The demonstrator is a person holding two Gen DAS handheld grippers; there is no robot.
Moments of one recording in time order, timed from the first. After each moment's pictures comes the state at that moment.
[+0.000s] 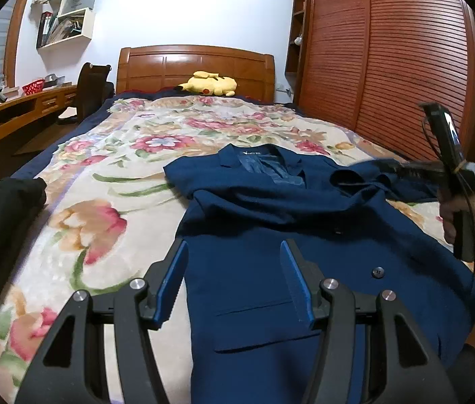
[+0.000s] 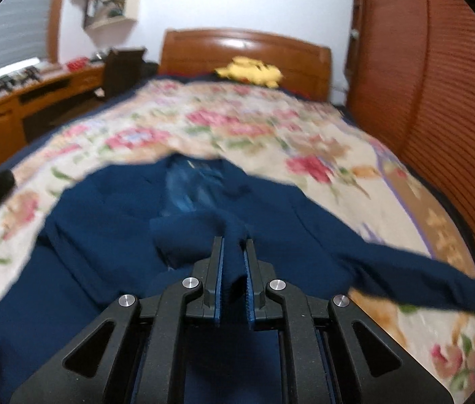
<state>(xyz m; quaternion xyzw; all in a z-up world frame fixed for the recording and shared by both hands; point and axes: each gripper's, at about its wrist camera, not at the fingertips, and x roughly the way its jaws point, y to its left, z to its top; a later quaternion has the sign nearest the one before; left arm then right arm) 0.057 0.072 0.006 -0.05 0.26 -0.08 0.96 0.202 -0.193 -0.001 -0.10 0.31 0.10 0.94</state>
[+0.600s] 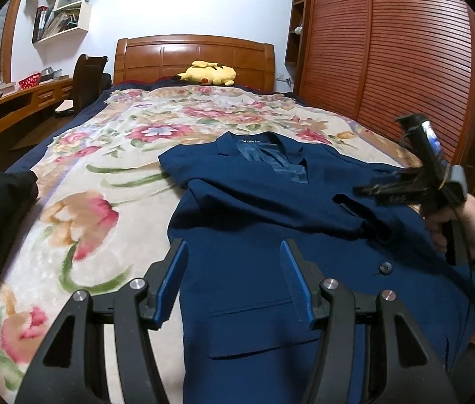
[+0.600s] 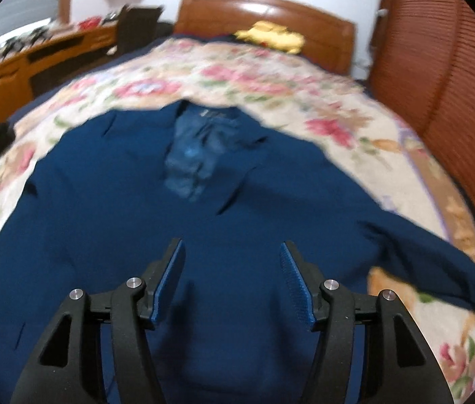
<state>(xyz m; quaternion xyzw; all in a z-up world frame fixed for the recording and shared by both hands) 0.071 0.066 -0.004 -0.04 0.28 -0.08 0.95 0.223 -0.160 -0.050 -0.14 0.38 0.17 0.90</state>
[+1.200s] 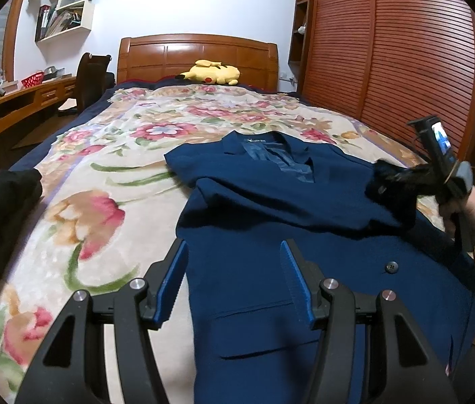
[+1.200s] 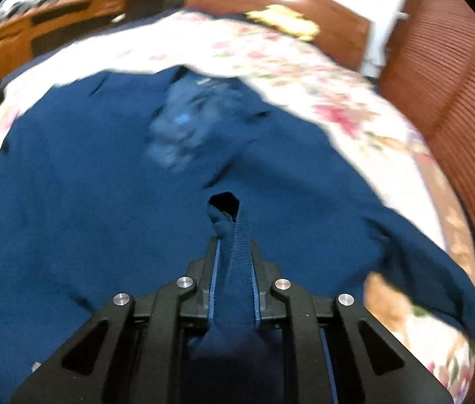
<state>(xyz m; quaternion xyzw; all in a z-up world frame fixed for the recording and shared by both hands) 0.070 0.075 -0.004 -0.04 0.28 -0.07 0.96 0.235 -0.202 -0.050 -0.17 0.37 0.11 0.91</state>
